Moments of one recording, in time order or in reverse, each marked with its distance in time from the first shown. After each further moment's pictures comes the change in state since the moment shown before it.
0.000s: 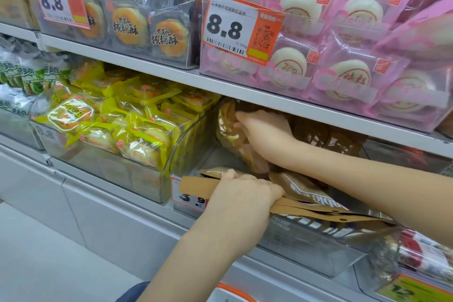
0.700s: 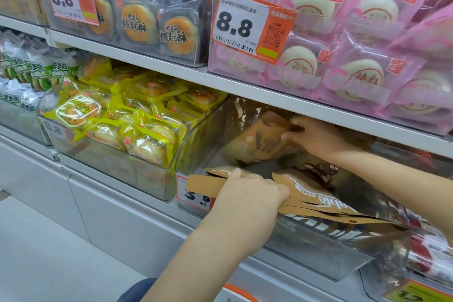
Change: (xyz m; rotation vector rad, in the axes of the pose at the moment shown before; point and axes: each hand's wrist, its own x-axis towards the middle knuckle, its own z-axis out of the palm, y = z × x) left_hand 0.000 0.001 -0.001 0.026 -0.042 -0.019; right_hand -0.008 0.090 -0.017 0.037 -0.046 0.160
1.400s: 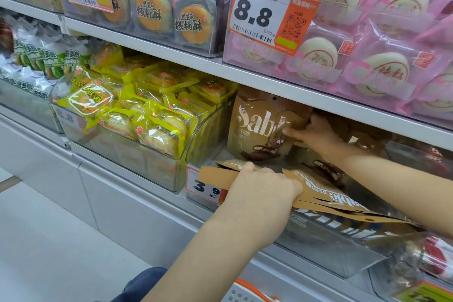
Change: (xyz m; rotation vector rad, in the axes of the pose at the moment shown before) left_hand 0.001 -0.001 0.004 0.009 0.052 0.020; right_hand 0.019 -0.004 0.032 0.549 0.091 0.303
